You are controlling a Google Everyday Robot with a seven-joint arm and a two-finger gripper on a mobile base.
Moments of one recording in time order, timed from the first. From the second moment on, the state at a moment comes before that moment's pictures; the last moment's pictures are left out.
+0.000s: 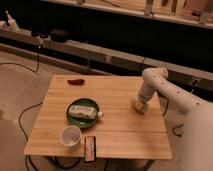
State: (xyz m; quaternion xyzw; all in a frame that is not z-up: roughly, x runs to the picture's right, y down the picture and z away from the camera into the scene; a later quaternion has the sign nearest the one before) arm 0.218 0.114 0.910 -0.06 -0.37 -0.86 0.35
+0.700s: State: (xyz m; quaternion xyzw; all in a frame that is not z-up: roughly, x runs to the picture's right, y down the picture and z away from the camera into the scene) arm 0.096 0.148 0.893 -0.02 -0.41 -0.88 0.23
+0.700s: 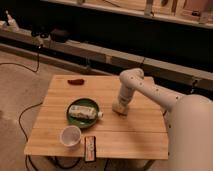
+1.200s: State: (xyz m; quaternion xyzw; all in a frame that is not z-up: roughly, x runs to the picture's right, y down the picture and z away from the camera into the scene) arm 0.075 0.193 0.865 0.01 -0.43 -0.88 0.22
